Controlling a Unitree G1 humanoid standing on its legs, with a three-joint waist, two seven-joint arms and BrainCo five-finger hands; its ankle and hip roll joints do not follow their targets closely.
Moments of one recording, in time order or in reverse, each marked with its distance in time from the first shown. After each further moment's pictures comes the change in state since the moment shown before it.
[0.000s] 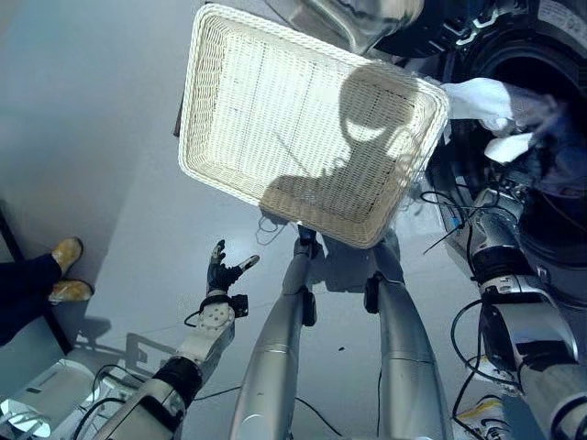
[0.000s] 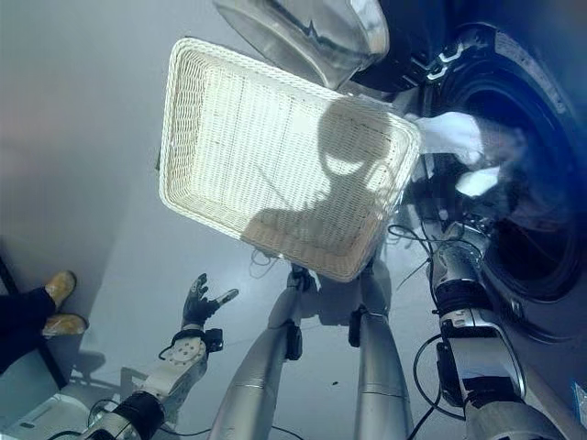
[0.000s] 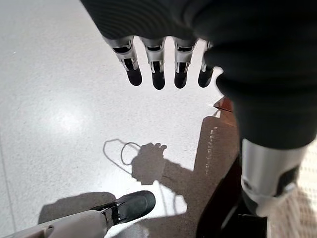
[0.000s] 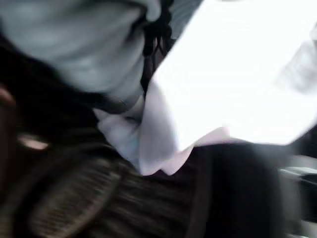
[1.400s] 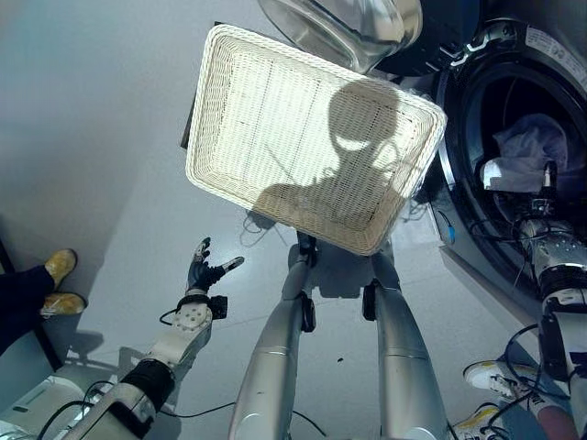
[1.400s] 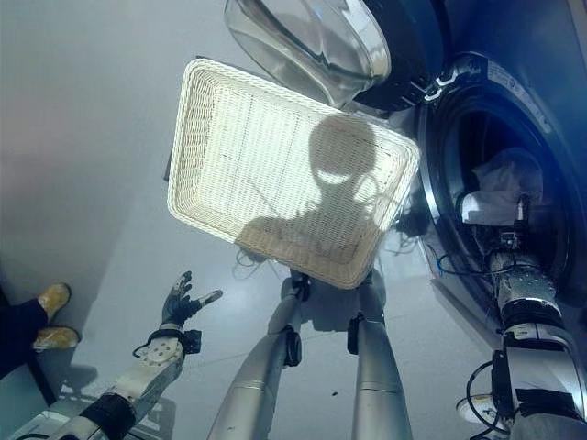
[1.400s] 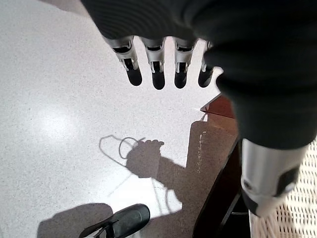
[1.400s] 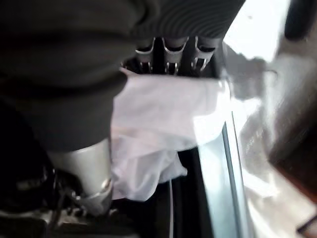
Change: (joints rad) left arm 0.034 0.147 -0.009 -0.092 -0.008 0.049 -0.040; right arm 0.053 -0.263 0.013 0.298 -0.411 0.645 -0.427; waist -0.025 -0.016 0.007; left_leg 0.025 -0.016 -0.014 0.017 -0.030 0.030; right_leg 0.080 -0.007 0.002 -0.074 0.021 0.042
